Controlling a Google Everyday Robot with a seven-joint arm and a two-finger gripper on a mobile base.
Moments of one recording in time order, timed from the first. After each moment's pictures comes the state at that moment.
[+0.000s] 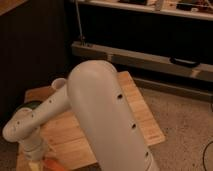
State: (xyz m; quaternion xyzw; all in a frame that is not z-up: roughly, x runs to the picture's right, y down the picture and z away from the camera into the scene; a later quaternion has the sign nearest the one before) arm -0.287 0.345 0.670 -0.46 0.13 0.11 0.87
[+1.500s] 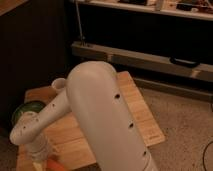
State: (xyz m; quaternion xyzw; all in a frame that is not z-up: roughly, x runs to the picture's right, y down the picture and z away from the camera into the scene) arm -0.287 0.354 0.698 -0.44 0.13 0.15 0.88
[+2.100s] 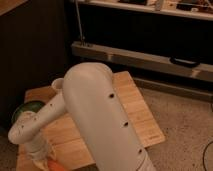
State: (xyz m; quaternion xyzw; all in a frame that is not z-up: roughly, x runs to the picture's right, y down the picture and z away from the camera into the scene) arm -0.288 0.355 0.702 -0.45 0.14 0.14 0.87
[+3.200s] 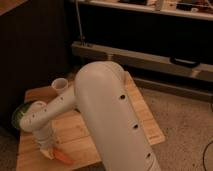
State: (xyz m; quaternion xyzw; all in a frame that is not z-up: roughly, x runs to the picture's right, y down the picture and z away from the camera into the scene) arm -0.274 0.308 0.736 -0.44 0.11 0.19 0.87
